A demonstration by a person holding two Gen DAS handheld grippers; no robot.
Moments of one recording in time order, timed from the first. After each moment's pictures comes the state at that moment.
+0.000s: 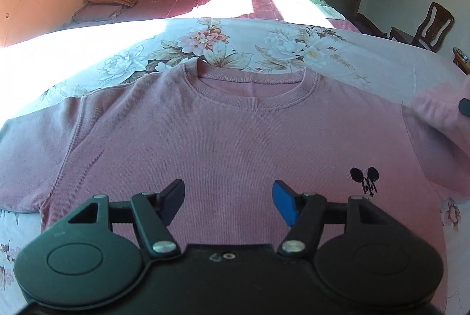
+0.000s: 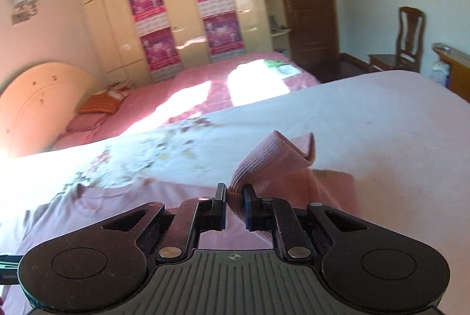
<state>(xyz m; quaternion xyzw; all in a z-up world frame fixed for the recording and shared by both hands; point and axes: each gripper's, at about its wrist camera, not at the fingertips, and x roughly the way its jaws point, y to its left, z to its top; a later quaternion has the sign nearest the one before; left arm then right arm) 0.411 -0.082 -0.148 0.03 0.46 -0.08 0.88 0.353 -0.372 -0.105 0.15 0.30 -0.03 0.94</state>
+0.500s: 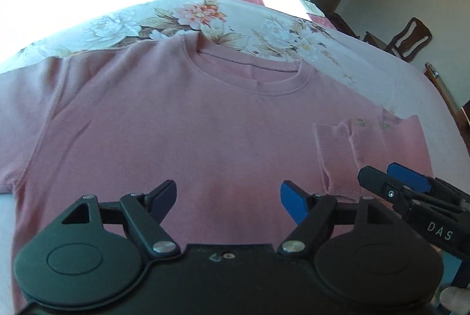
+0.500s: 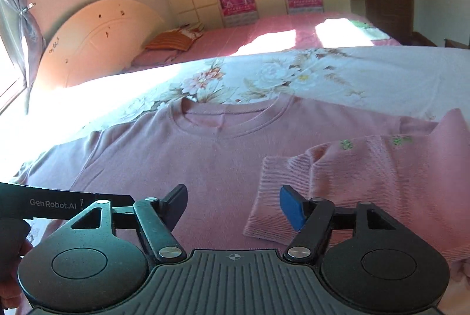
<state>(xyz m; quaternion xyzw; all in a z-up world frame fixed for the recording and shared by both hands) 0.428 -0.046 -0.167 -0.05 0.51 -0.17 0.84 0.354 -0.255 -0.159 0.12 0.36 0.04 0.92</state>
